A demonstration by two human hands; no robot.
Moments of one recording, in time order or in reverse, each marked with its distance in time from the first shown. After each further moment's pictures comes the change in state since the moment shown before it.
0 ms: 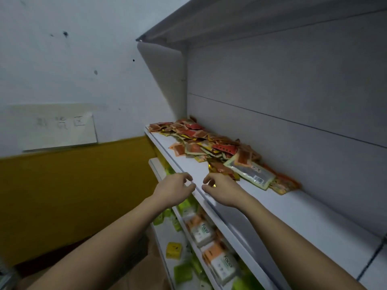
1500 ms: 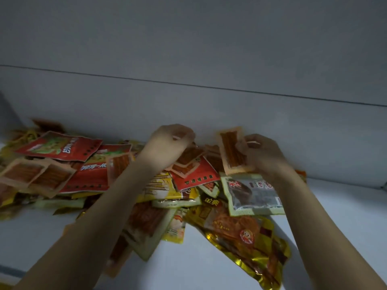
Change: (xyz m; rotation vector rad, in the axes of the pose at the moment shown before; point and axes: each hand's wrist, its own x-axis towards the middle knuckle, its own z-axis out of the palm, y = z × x) left_hand 0.452 0.037 0.038 -0.594 -0.448 0.713; right_hand 0.233 0.147 -0.075 0.673 1.063 0.776
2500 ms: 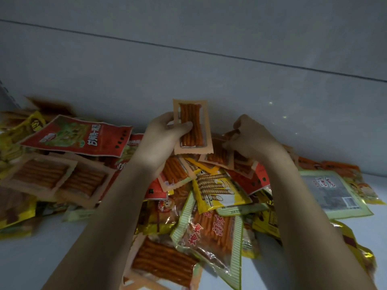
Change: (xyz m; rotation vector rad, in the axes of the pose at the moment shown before) left_hand 0.020 -0.127 -0.069 -0.768 -0.033 -0.202; right_hand 0.019 -0.042 0.171 -0.816 -0.087 0.043
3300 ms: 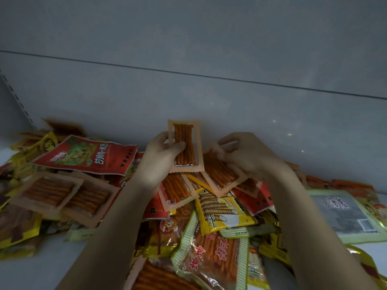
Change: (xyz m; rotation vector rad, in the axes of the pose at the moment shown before) left_hand 0.003 -0.003 -0.007 0.119 0.076 0.050; right_hand 0.004 -0.001 0.002 0.397 -0.105 -0.101
